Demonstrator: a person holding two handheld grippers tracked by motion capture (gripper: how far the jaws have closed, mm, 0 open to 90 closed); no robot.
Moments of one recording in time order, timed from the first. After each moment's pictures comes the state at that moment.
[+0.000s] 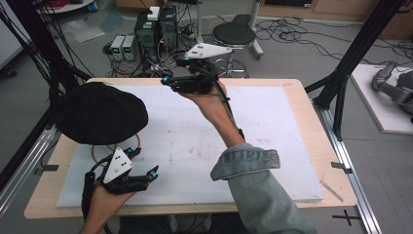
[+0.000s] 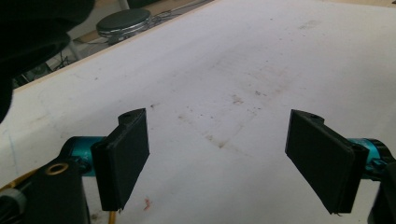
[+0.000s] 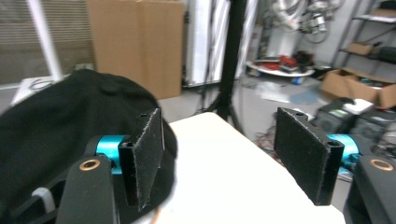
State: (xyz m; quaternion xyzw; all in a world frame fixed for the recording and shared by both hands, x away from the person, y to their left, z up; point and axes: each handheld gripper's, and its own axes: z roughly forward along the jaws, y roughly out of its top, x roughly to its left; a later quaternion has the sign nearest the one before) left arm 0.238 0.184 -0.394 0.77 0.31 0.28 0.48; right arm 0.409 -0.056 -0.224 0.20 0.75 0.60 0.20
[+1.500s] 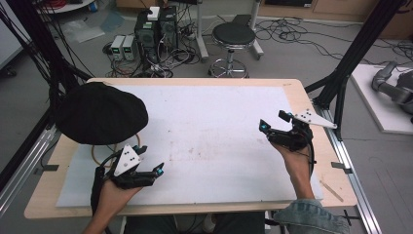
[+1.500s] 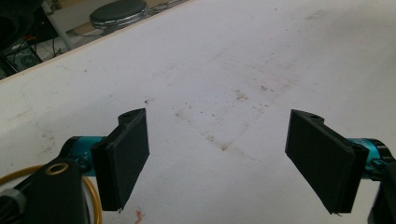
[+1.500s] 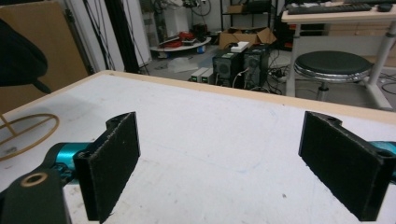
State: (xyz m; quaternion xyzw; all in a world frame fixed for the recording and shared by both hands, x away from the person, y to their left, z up) left arm 0.256 0.177 -0.408 0.77 0.32 0.27 0.48; right arm 0.337 -0.294 -0.354 0.41 0.67 0.56 0.26
